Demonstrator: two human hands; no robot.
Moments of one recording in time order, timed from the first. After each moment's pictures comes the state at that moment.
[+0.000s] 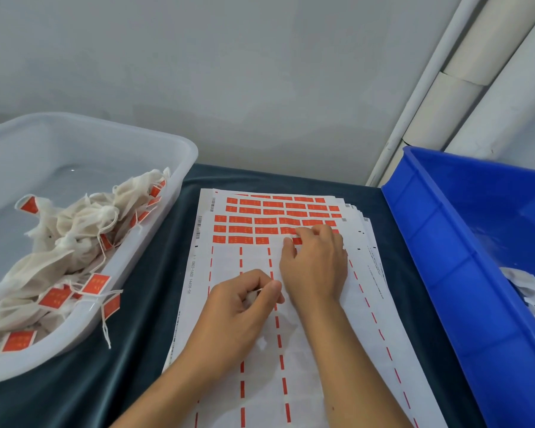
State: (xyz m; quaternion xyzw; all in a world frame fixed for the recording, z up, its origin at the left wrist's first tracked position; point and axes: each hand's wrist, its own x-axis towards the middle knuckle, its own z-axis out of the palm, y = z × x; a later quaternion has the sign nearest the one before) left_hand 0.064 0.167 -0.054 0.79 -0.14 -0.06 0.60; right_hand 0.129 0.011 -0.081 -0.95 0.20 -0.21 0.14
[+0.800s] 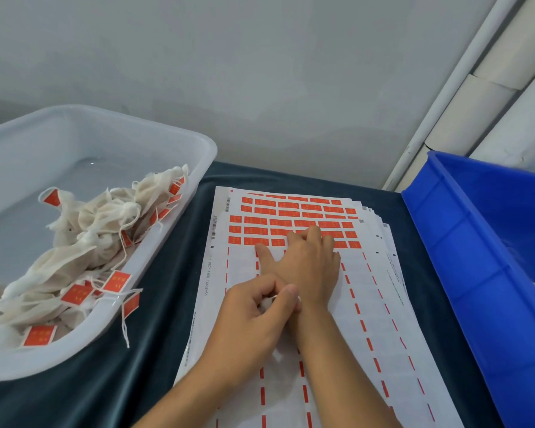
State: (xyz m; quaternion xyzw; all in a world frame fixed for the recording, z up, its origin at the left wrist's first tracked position) left_hand 0.062 0.165 -0.055 0.72 -0.12 -0.05 0.68; right_hand 0.139 0.053 -0.079 -0.97 0.17 -0.14 0.11
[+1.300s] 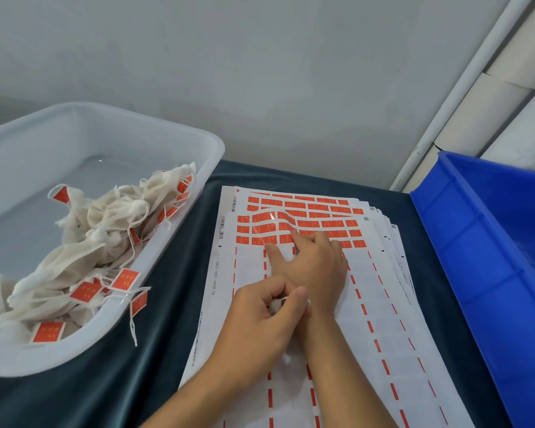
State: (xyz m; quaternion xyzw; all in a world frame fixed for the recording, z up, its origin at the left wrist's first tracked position) left_hand 0.061 0.164 -0.053 0.73 -0.11 -0.05 0.67; right_hand 0.136 0.055 -0.089 -0.94 0.18 -0.23 0.21
